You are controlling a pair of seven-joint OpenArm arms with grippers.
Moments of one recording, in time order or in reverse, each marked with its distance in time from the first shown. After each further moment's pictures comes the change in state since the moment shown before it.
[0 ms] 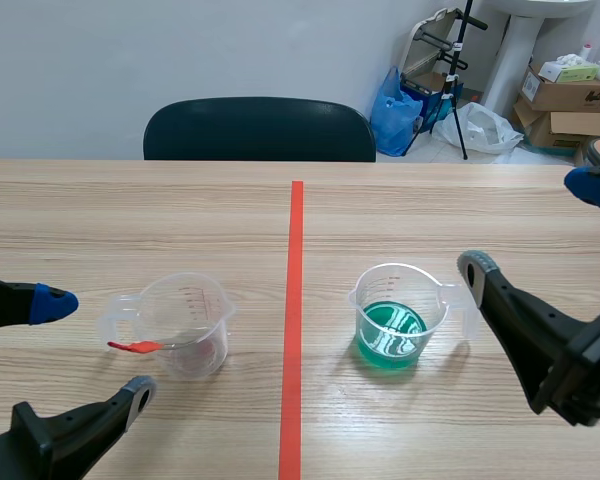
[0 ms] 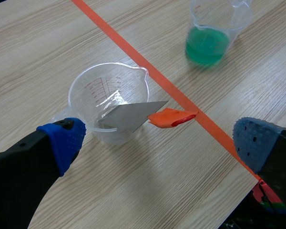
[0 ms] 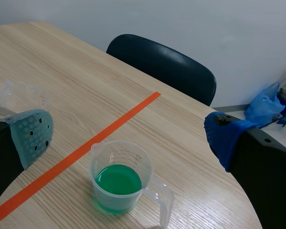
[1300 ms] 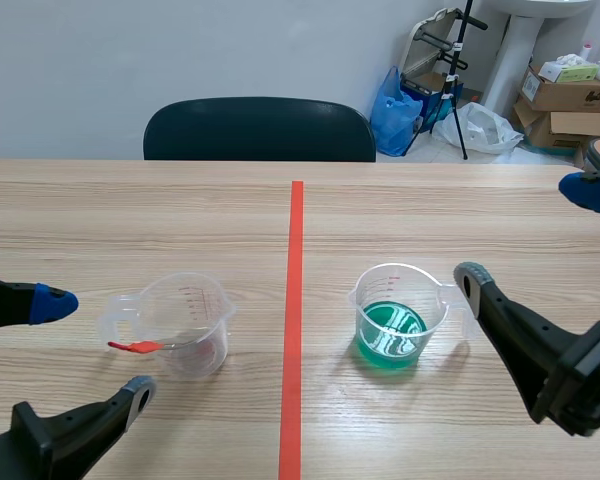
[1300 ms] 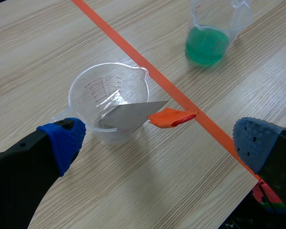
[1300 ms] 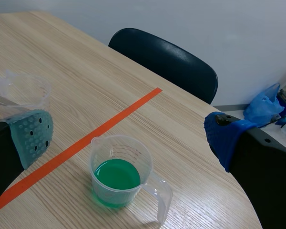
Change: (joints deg) left arm 0.0 0.0 0.0 0.0 0.0 0.0 0.0; right arm 0.0 0.0 0.0 0.0 -2.5 0.2 -0.2
